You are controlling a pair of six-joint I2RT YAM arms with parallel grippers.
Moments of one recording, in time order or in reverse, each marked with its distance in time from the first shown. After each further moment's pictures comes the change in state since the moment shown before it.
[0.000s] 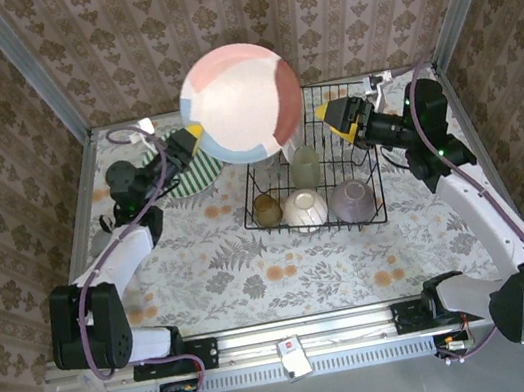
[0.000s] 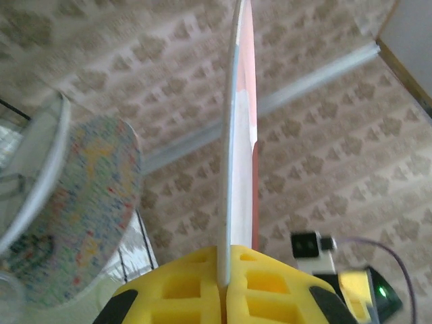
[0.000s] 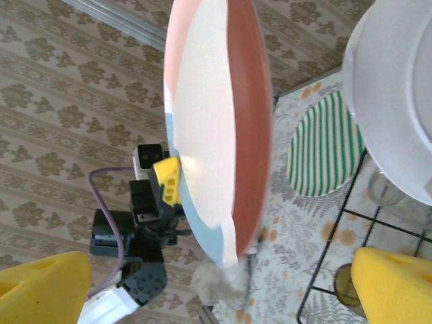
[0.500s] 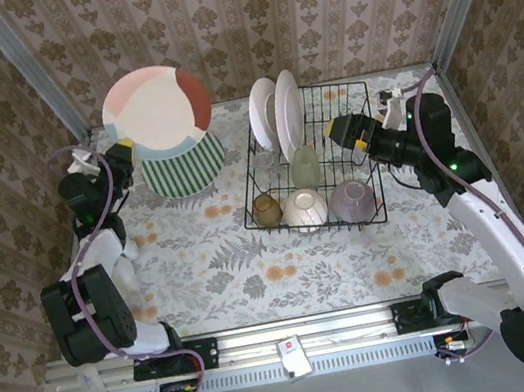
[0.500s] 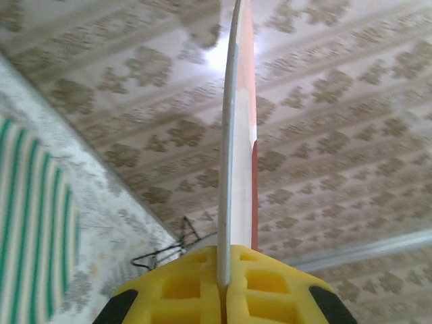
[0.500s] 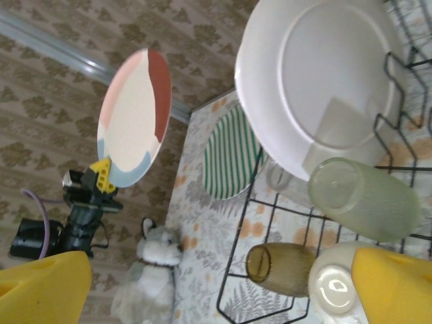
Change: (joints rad) left arm 0.381 0.097 -0.026 -0.122 -0.066 0.034; right arm 0.034 -0.115 -0.003 -0.307 0.300 -0.153
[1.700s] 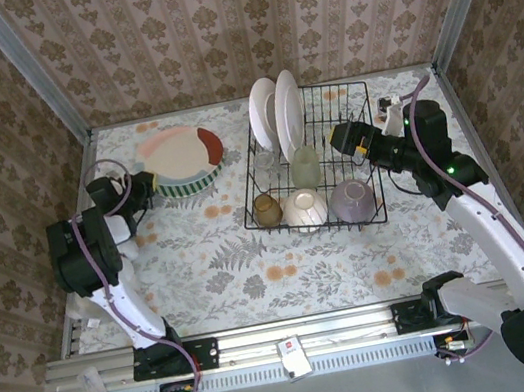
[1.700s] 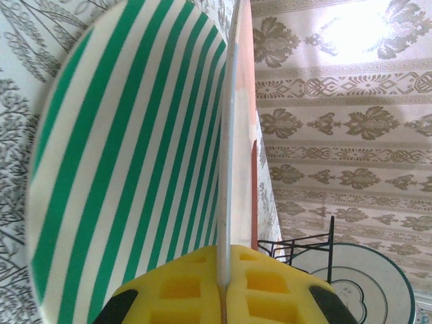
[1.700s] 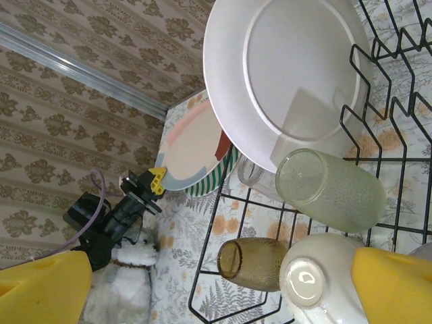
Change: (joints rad) left arm -0.009 0.453 0.083 -0.058 0.001 0.069; right arm 0.004 -0.005 -0.051 0.000 0.027 -0.039
